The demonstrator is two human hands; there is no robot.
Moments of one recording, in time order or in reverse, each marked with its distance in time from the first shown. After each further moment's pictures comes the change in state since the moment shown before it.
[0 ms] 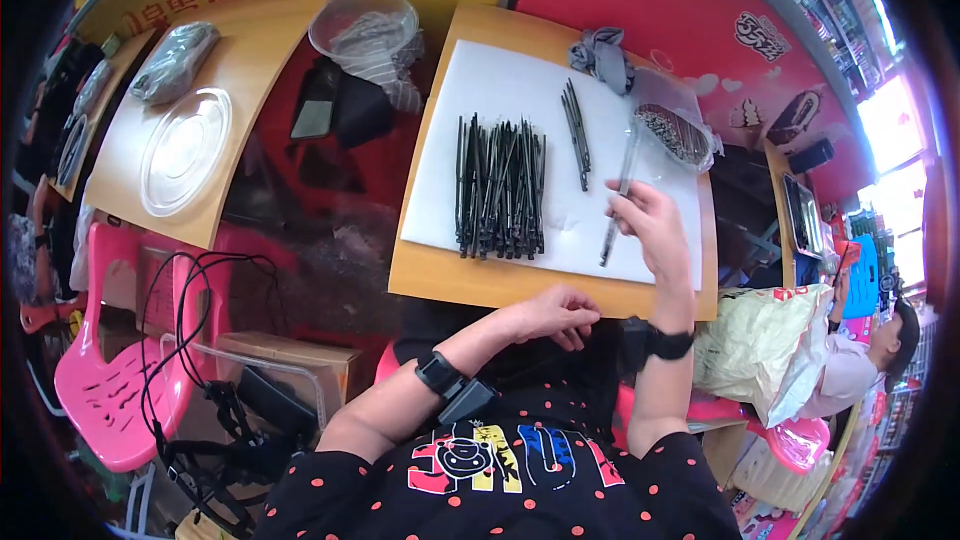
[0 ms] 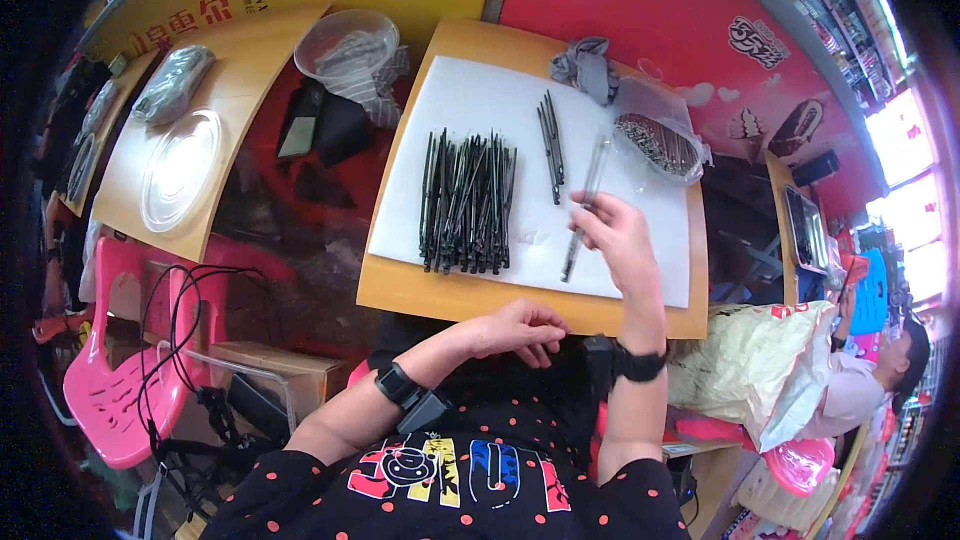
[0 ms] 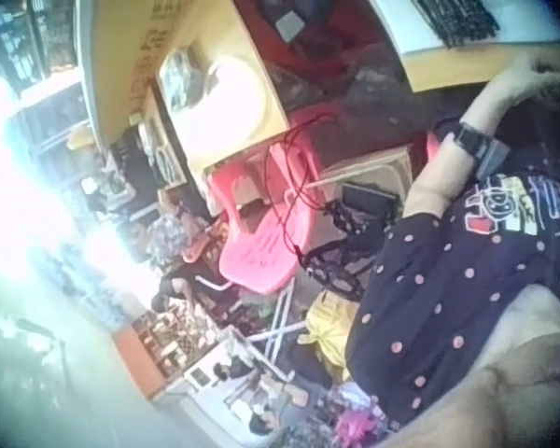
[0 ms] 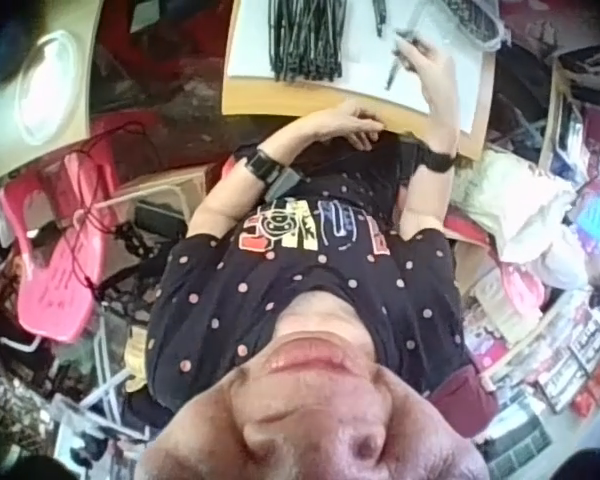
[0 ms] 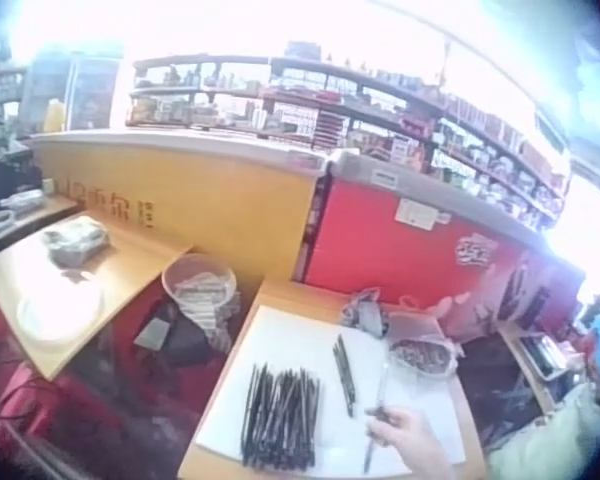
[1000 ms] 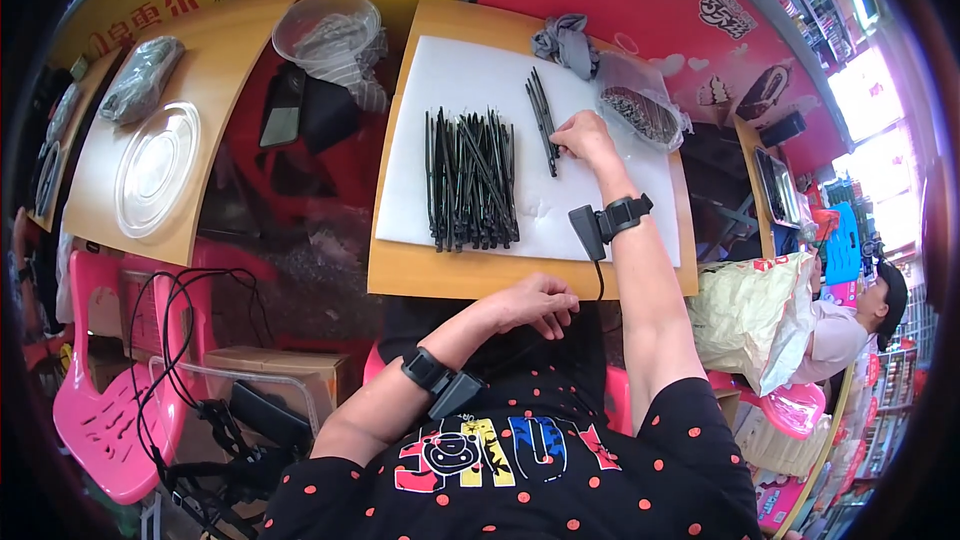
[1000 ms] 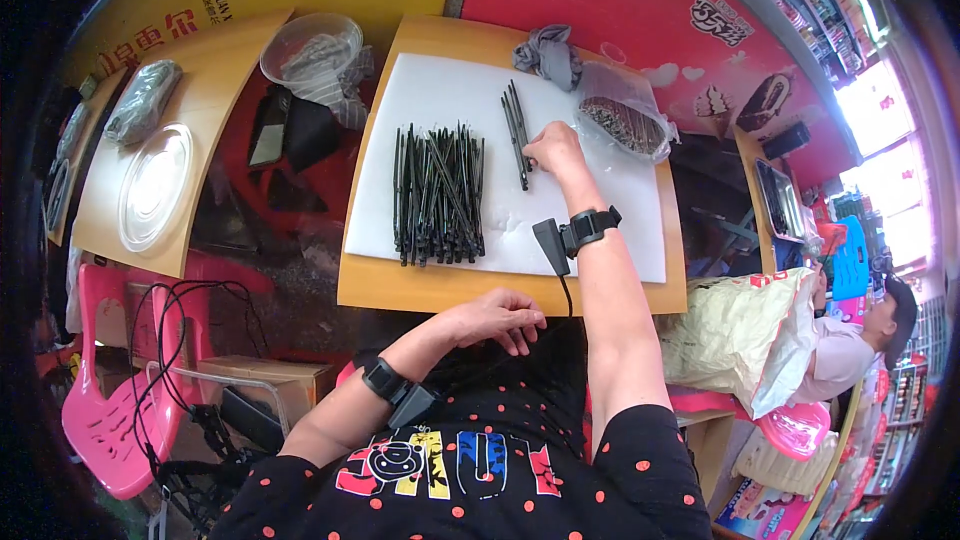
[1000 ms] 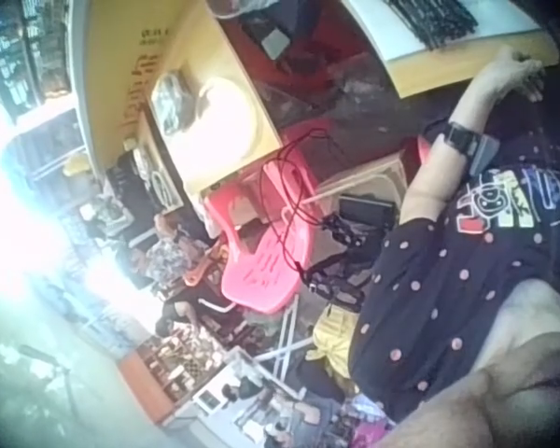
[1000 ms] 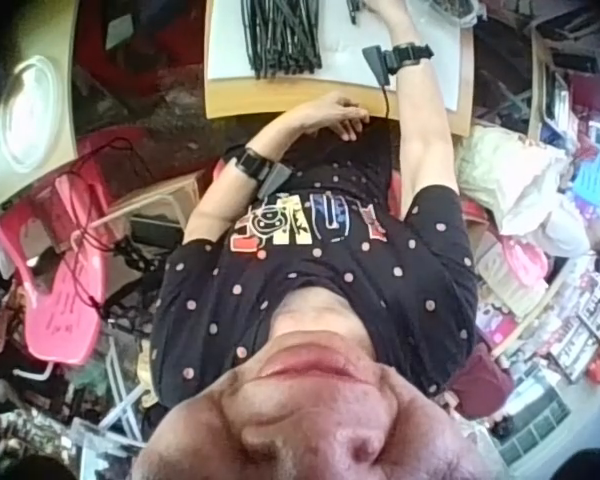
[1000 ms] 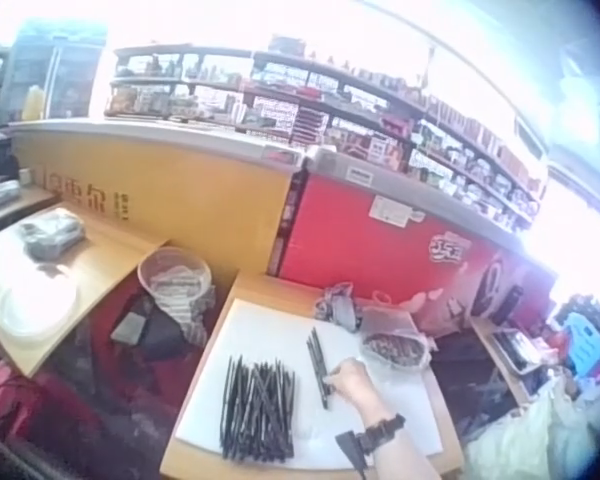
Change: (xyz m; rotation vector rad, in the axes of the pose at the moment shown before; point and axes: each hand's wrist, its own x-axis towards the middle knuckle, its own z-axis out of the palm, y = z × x) left_hand 0.002 -0.002 -0.002 -0.022 -0.030 -0.030; right_hand 0.136 0.035 0.017 -0.835 -0.015 0.138
